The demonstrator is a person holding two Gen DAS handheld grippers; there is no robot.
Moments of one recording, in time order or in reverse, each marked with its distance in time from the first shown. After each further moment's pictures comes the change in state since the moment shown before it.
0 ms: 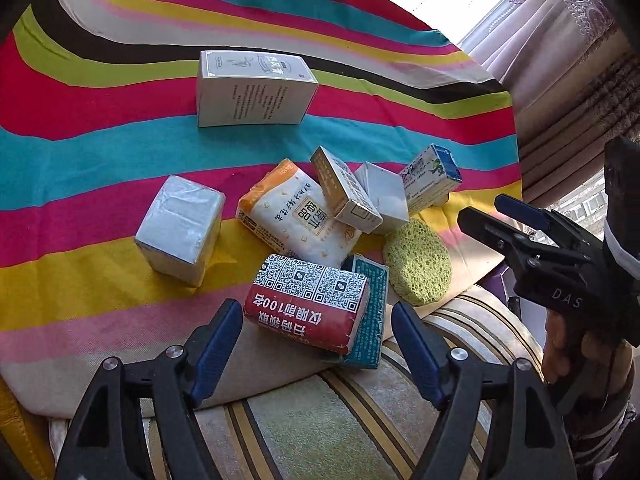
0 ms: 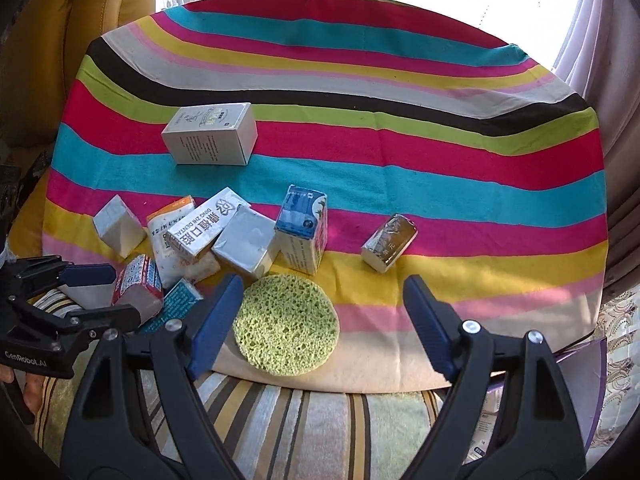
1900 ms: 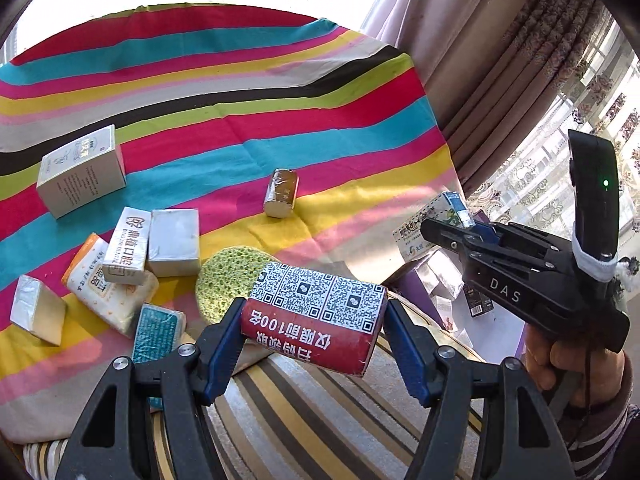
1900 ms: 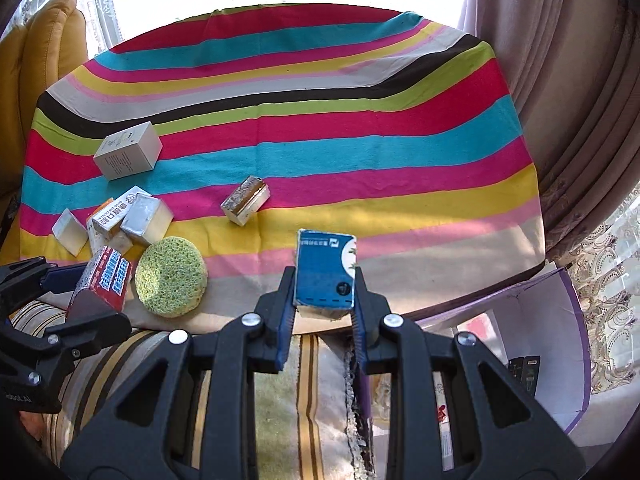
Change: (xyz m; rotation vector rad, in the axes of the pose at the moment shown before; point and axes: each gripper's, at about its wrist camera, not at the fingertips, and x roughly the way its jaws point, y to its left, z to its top) left arm 0.020 -0.157 -0.007 0.265 -0.054 -0.052; right arm -0.047 -0.106 -0.057 0.199 -0.028 -0.117
